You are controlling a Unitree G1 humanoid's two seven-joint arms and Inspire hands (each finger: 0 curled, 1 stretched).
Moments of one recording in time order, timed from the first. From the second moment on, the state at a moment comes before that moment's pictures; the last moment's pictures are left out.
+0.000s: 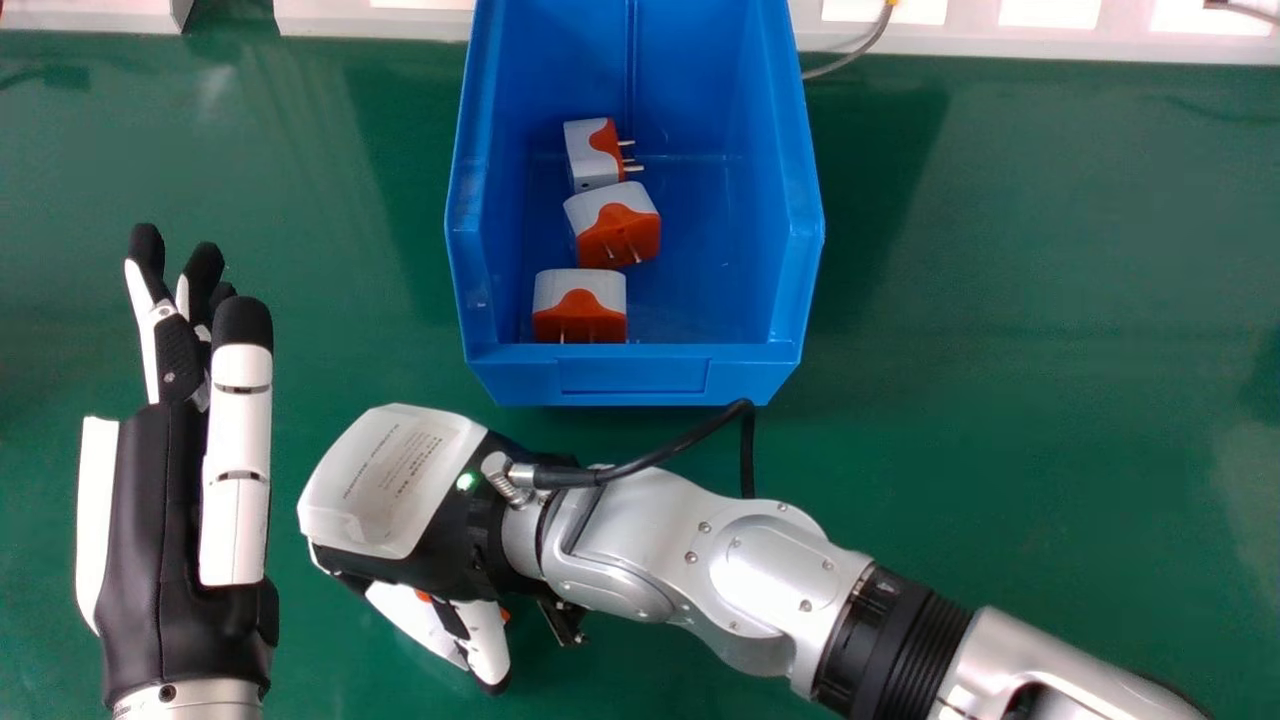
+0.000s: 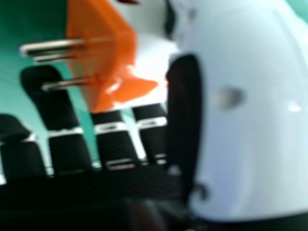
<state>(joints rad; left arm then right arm) 0.51 -0.01 0.11 -0.54 -0.01 -0.14 0.00 -0.75 0.01 0.96 0.51 -1.05 -0.14 0.31</state>
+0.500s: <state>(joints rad) 0.46 0.02 0.16 -0.49 -0.04 -0.13 -0.02 -0.55 -0.20 0.79 0.03 -0.90 -0.20 0.42</state>
